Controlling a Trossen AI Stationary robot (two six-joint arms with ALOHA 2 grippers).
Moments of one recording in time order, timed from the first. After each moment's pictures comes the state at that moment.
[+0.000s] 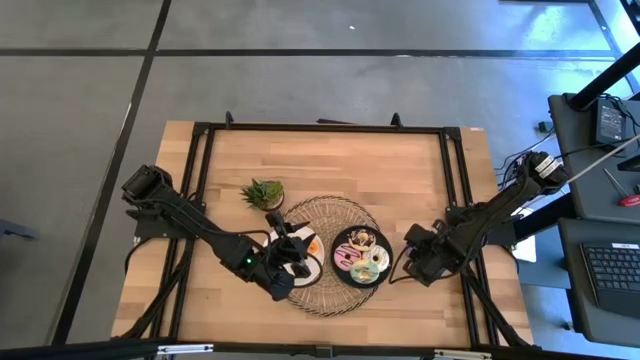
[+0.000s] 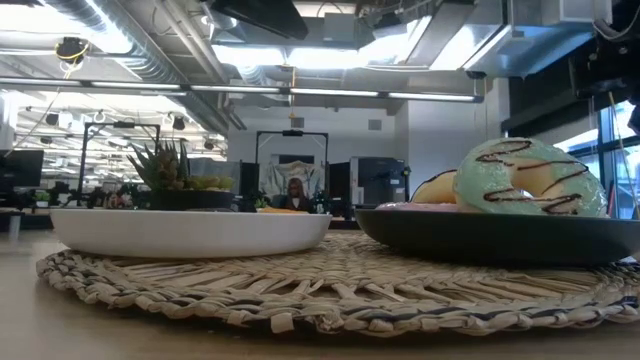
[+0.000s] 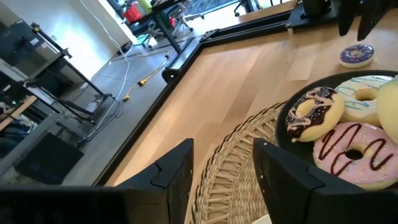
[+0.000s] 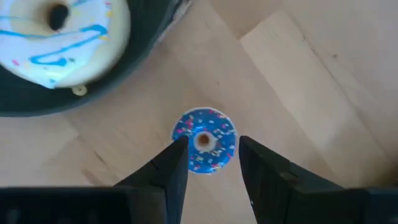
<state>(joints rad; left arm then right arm) -0.54 1.69 1.22 -0.40 -1.15 -0.36 0.70 1.34 0.76 -0.95 0.28 1.36</state>
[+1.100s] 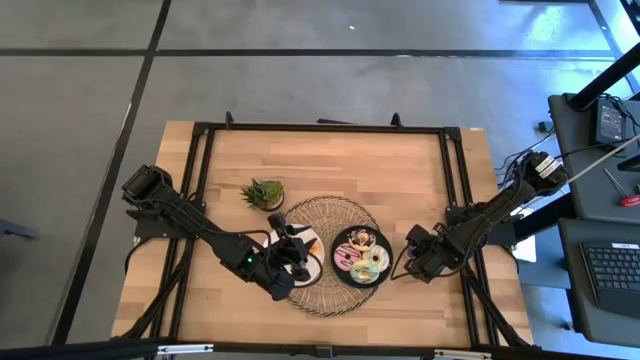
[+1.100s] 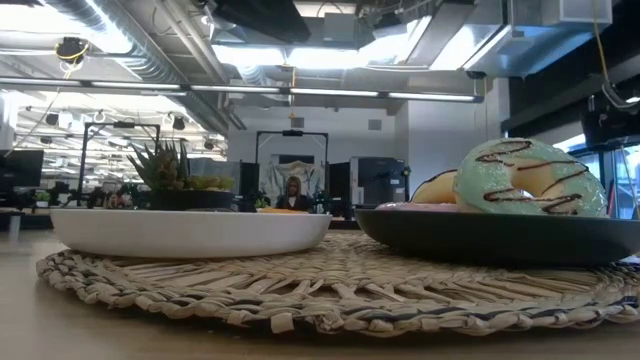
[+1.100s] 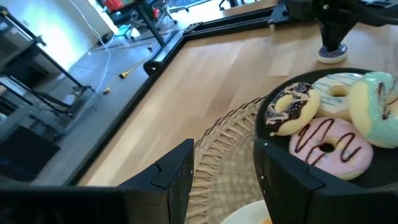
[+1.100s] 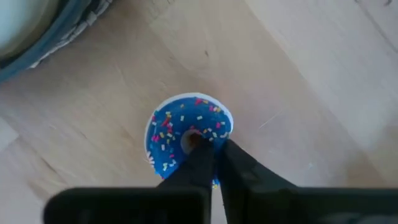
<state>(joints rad) -0.54 1.69 1.22 -0.40 -1.07 -0.40 0.70 1.34 0.56 -0.73 0.22 1.40</state>
